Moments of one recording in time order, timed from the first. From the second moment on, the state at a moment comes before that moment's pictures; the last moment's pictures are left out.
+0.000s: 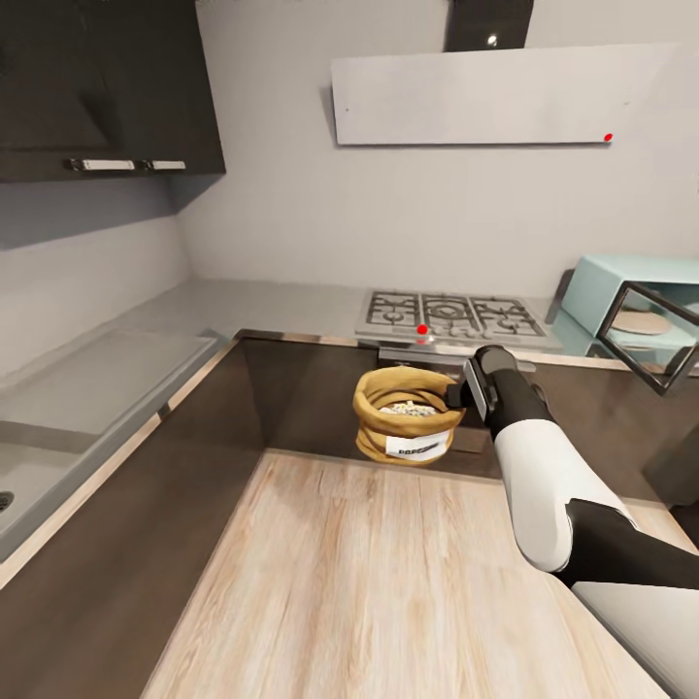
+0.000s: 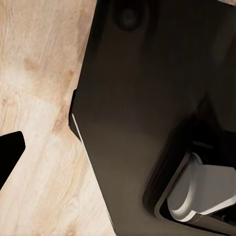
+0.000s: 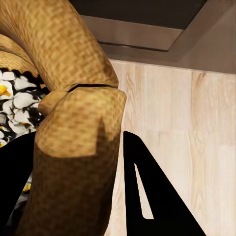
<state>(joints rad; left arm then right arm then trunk) 0.00 -0.05 0.00 -0.05 0.28 -0.13 0.09 -1.22 0.09 -0.27 -0.64 0.39 1.04 0.00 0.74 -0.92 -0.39</state>
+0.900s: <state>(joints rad) 0.00 -0.05 0.00 -0.05 0.28 -0.13 0.09 -1.22 0.09 -0.27 -0.64 0.39 1.04 -0.01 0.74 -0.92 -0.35</state>
